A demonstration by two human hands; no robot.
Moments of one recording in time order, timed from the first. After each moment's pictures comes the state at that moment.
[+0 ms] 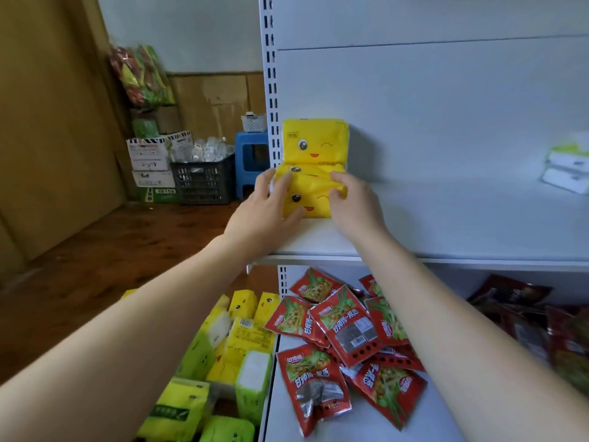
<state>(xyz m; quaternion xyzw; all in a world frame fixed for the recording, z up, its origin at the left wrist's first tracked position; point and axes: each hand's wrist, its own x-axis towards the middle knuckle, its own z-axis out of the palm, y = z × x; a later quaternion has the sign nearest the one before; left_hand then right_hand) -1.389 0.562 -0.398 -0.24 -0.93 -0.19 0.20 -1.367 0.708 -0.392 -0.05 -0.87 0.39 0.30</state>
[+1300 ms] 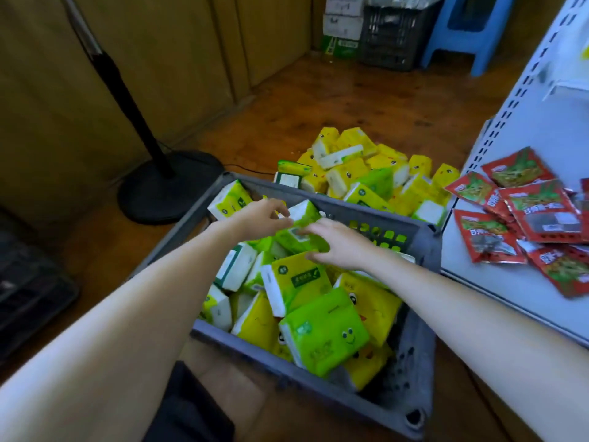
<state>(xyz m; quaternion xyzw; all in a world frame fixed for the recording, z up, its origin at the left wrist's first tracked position) -1.139 0.230 -0.526 0.07 -0.95 -0.27 -0.14 -1.184 0.409 -0.572 0.41 -0.88 0.18 -0.16</state>
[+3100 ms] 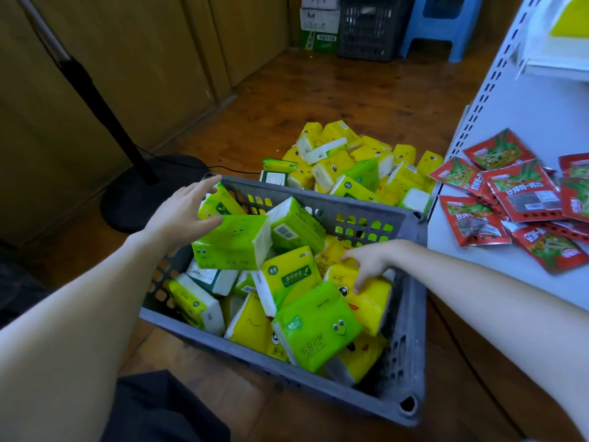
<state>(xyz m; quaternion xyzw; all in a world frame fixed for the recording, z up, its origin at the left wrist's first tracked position) -1.101 0.158 -0.521 0.06 -0.98 -0.17 0.03 -1.203 0.465 -0.598 0.26 -0.87 -0.01 -0.41</state>
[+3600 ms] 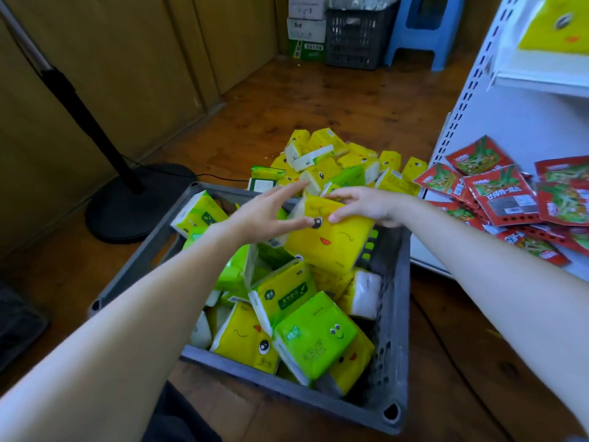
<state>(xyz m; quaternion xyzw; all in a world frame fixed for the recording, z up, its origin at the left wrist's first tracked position) -1.155 0.270 -0.522 -0.10 -0.95 -0.28 -0.05 -1.232 0.474 -0.523 0.17 -0.76 0.49 -0.39</state>
